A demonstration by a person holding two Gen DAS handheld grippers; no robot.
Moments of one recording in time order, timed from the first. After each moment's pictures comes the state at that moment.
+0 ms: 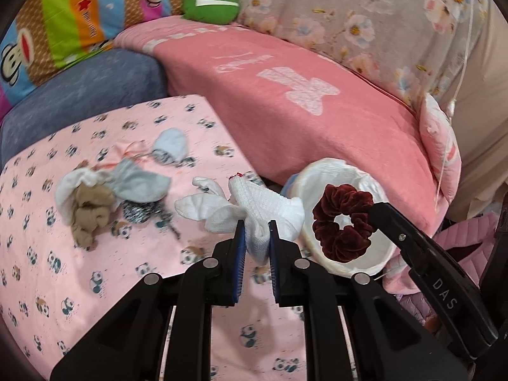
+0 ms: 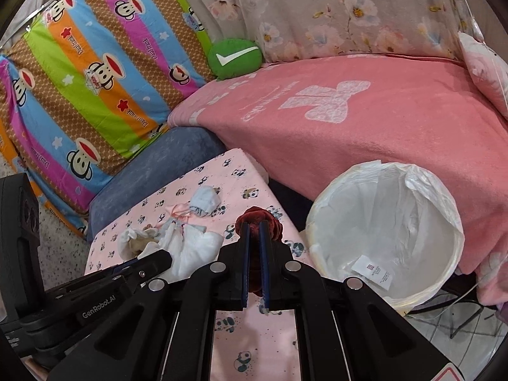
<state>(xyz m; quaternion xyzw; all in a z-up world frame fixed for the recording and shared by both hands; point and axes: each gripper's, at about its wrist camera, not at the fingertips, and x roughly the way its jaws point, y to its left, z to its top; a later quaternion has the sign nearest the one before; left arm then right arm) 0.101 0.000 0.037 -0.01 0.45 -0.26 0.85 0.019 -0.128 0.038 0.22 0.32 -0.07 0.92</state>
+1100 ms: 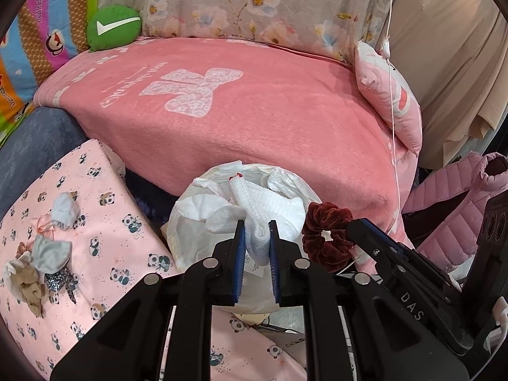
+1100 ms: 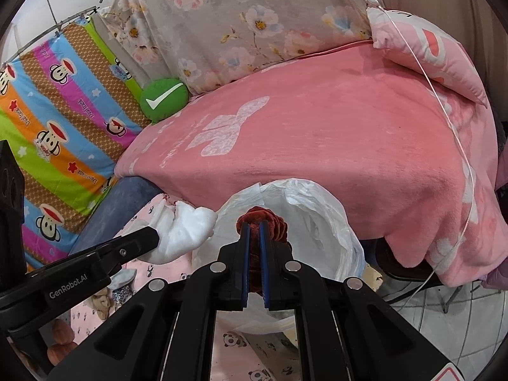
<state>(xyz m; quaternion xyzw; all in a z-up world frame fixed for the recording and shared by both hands) 0.074 -0.156 0.047 0.09 0.42 -0.37 0.82 -0.045 -0.277 0.015 0.30 0.28 -0.18 0.90</state>
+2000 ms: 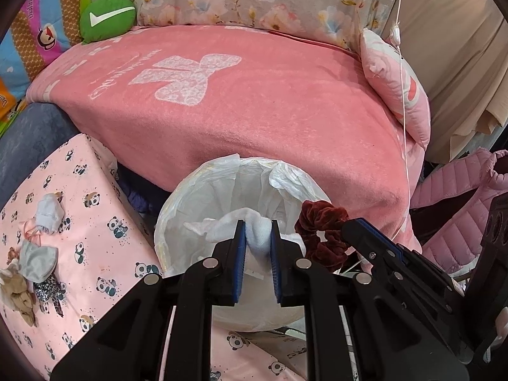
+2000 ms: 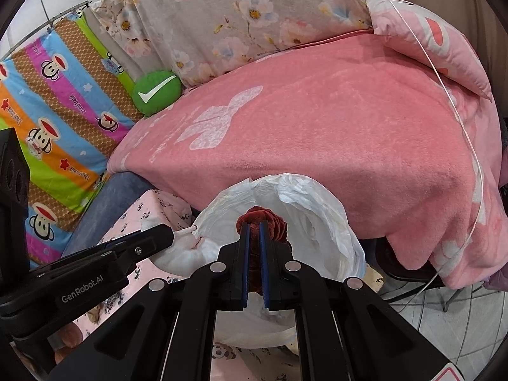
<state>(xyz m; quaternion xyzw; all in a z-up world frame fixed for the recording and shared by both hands) 0.092 -0.179 0.024 0.10 0.45 -0.37 0.81 -0.020 -0.285 -0.005 0.30 0.30 -0.18 0.89</state>
